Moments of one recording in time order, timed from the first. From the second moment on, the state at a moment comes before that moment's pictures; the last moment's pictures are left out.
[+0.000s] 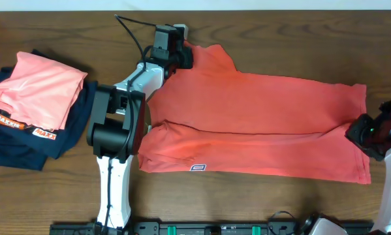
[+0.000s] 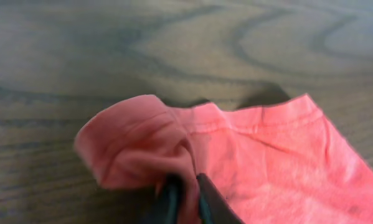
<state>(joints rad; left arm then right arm) -0.24 2.31 1.59 -0.04 0.27 -0.25 -0.51 1.27 1.03 -0.97 -0.12 0.26</state>
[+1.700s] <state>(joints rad) -0.23 1.97 1.61 -0.74 0.30 -0.25 -0.51 2.12 1.38 -0.28 0.00 0.28</state>
